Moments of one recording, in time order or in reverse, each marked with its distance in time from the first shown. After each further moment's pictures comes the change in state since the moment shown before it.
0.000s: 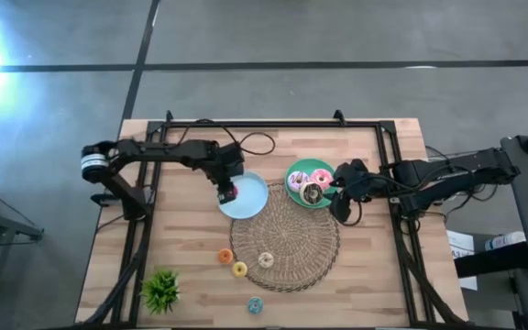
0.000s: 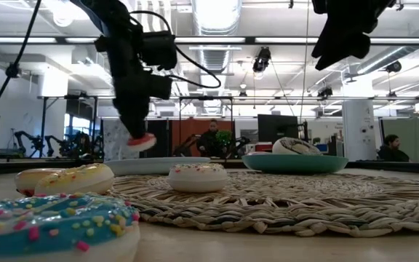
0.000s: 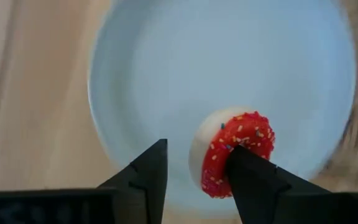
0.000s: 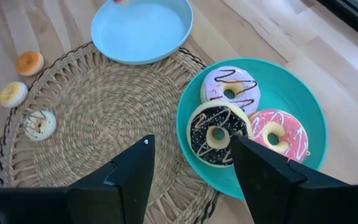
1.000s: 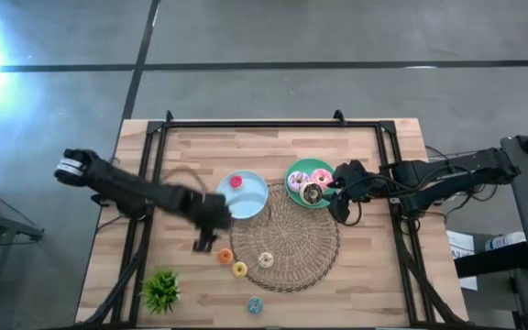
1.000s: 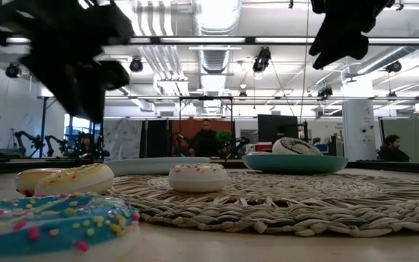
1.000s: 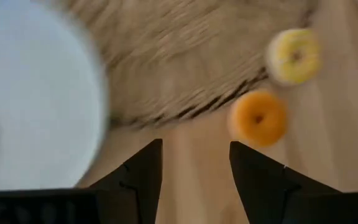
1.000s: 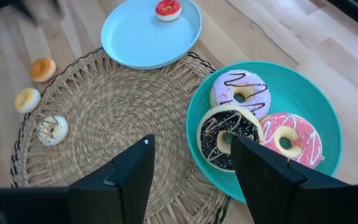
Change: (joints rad) left arm -0.563 -0.208 -0.148 0.080 -0.066 -0.071; right arm 0.000 0.001 -0.009 0.038 -0.019 0.011
